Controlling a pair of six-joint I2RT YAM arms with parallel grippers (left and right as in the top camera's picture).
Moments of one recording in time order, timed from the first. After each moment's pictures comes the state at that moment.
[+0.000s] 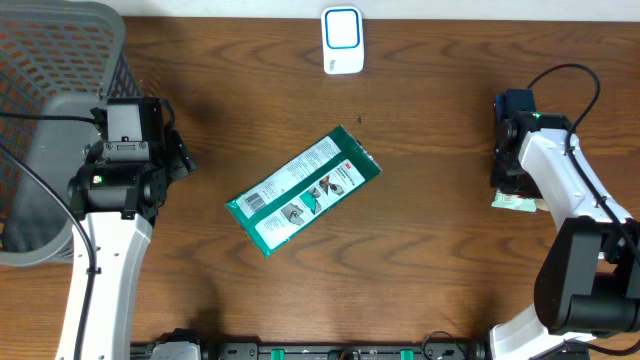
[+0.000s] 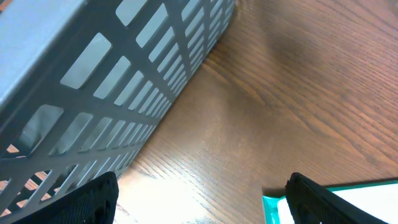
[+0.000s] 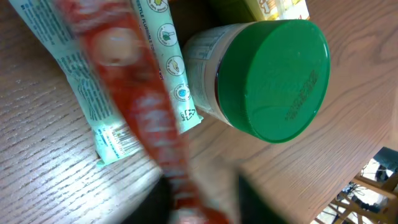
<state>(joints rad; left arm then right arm) 0.01 1.25 1.19 -0.96 -0.32 -0.41 -0.05 1.77 1.23 -1.02 0.53 0.31</state>
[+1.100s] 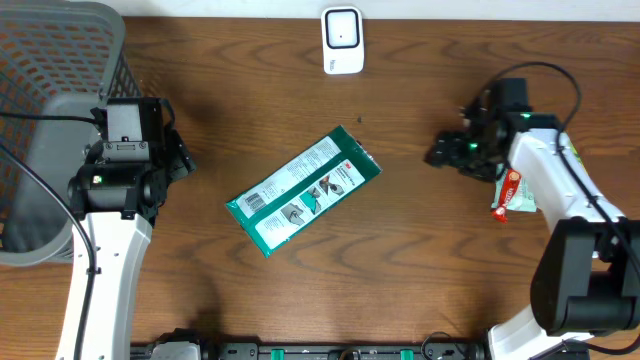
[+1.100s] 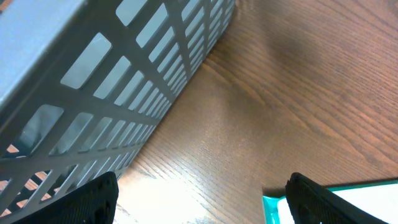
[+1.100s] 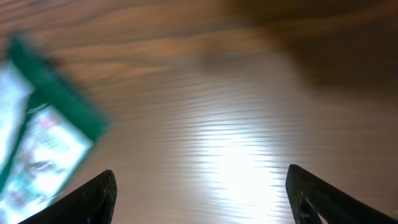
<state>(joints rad) 0.01 1.25 1.19 -0.96 -0.32 -0.41 0.04 1.77 1.23 -0.78 -0.33 0.25</state>
